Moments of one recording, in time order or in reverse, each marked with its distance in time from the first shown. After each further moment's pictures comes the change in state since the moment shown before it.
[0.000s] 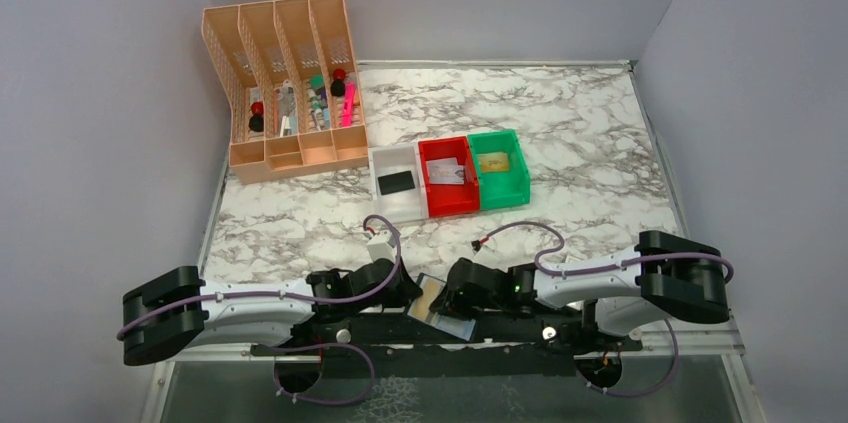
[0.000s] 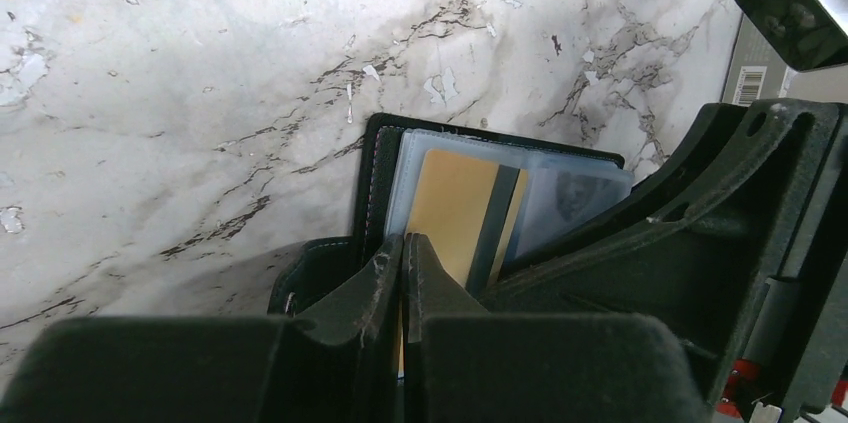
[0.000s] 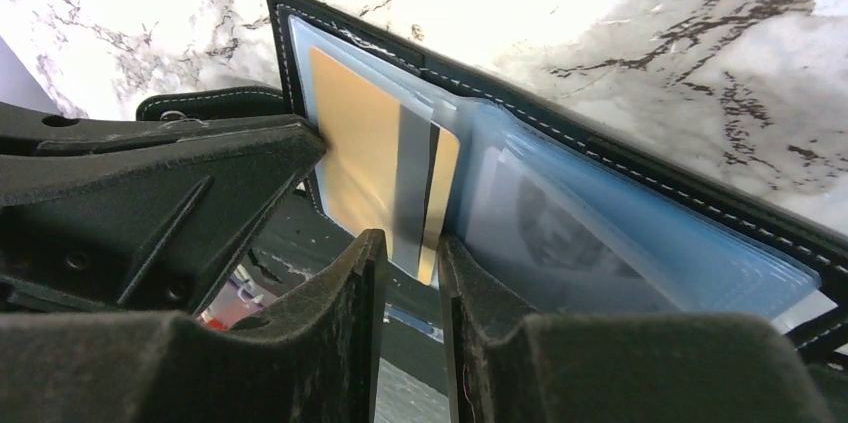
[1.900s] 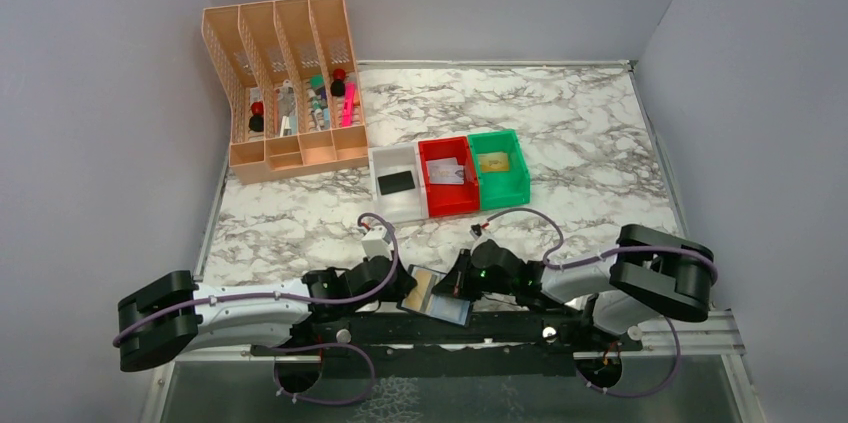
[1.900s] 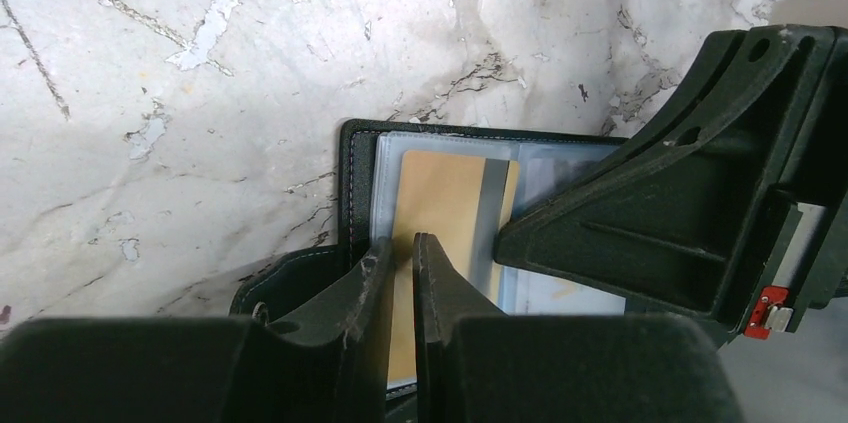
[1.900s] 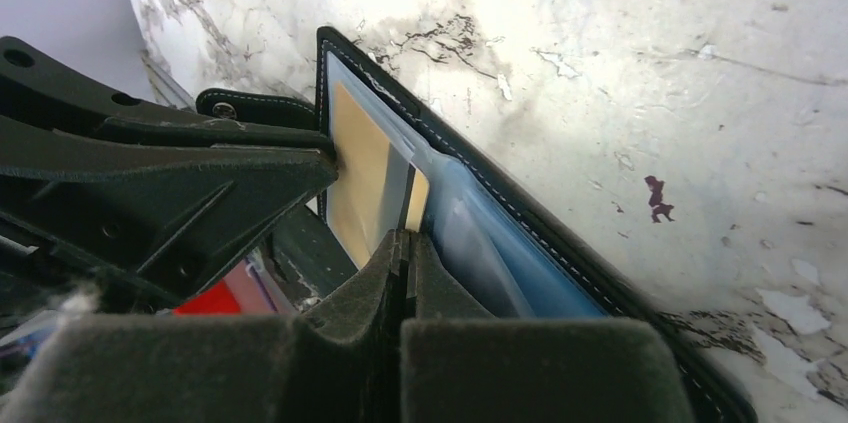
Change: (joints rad) left arm 0.027 -0.034 -0.001 -0.033 -0.071 0.068; right arm -0.190 0.090 -0.205 0.601 -0.189 -0.312
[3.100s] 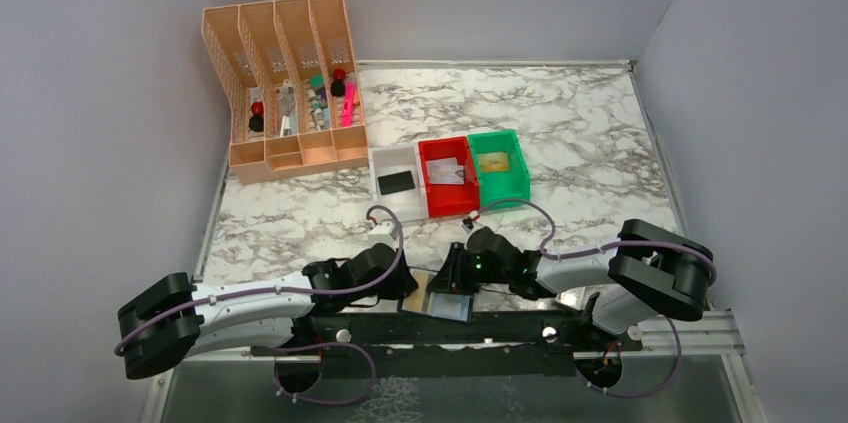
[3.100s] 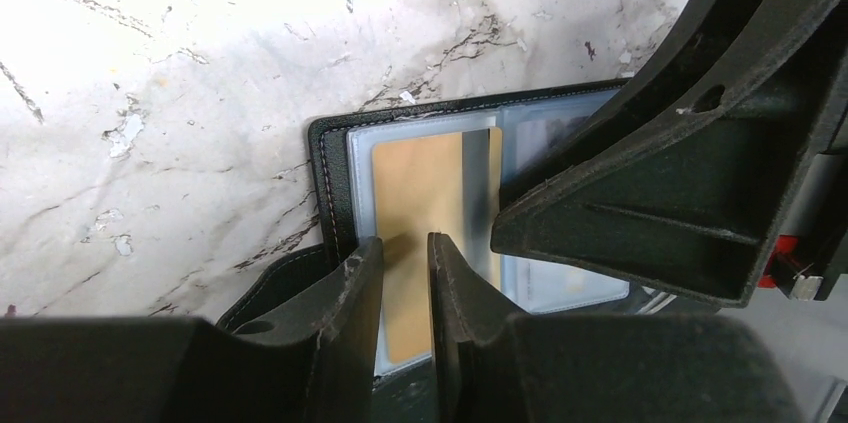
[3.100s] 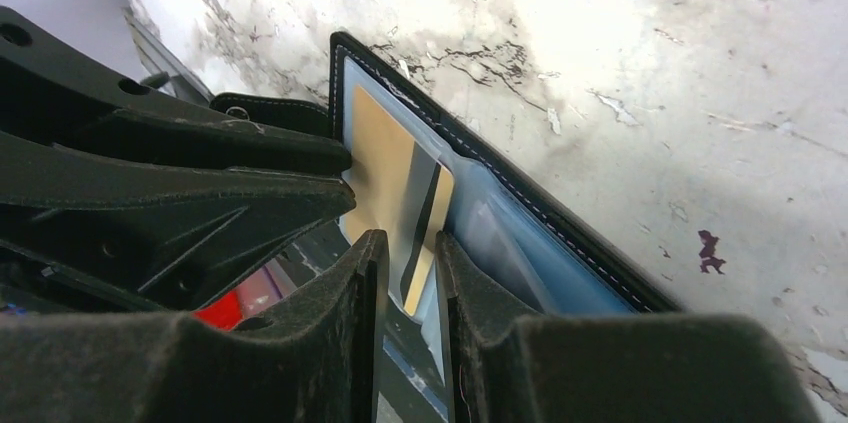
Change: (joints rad) left arm 0.092 0.034 0.092 -0.136 0.177 0.108; right arm -0.065 0.002 0.092 -0.144 -0.141 -0.126
